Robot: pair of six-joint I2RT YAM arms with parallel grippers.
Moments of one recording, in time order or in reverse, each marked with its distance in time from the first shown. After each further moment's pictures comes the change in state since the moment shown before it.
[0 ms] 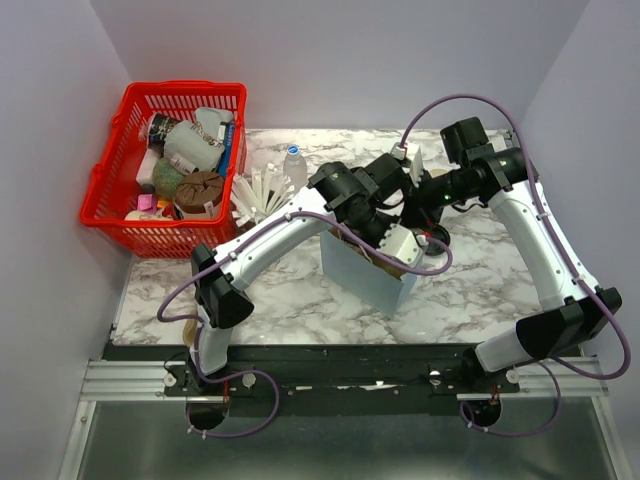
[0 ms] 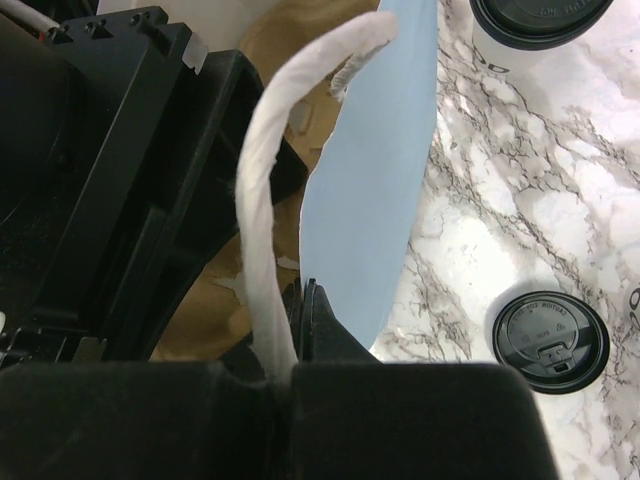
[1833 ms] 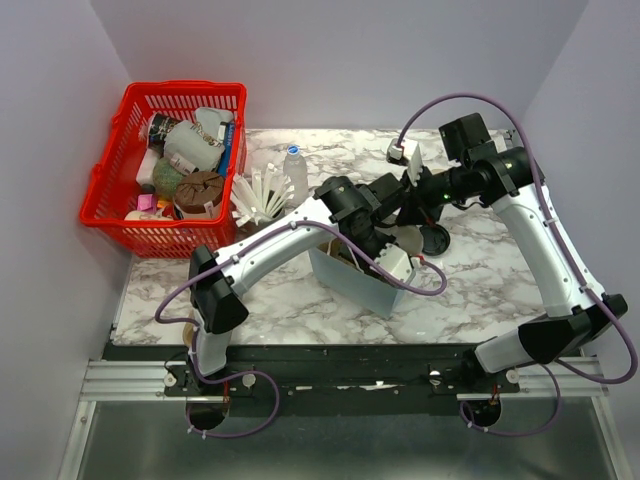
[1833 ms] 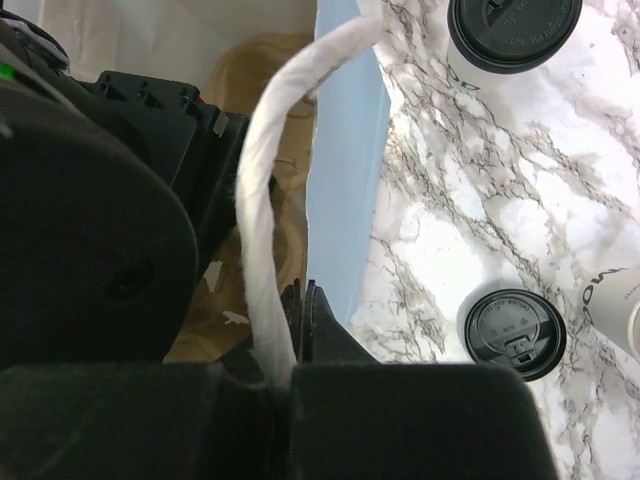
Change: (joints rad) left arm -0.046 -0.039 -0.155 -0.001 -0.006 0.060; right arm 0.062 -0.018 0.068 -0.008 0.082 0.004
